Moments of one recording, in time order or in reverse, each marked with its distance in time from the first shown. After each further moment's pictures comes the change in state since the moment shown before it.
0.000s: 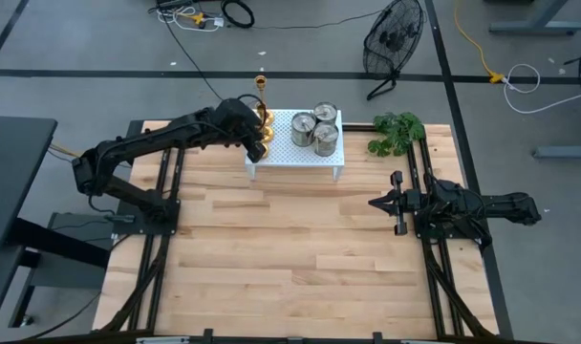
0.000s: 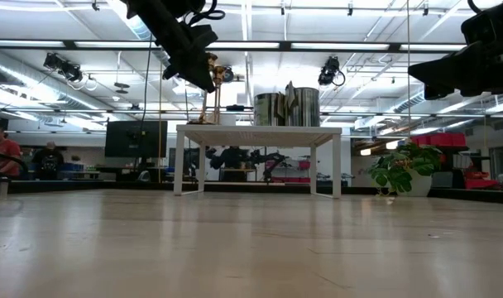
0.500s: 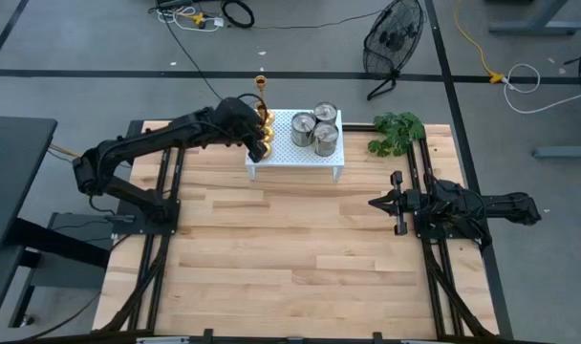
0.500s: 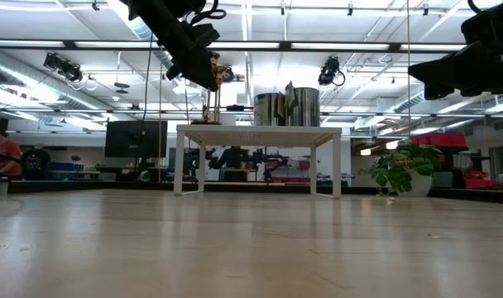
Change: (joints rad) left arm 0.004 0.005 0.000 0.034 0.020 0.000; right arm 0.000 0.000 0.000 0.000 0.000 0.000
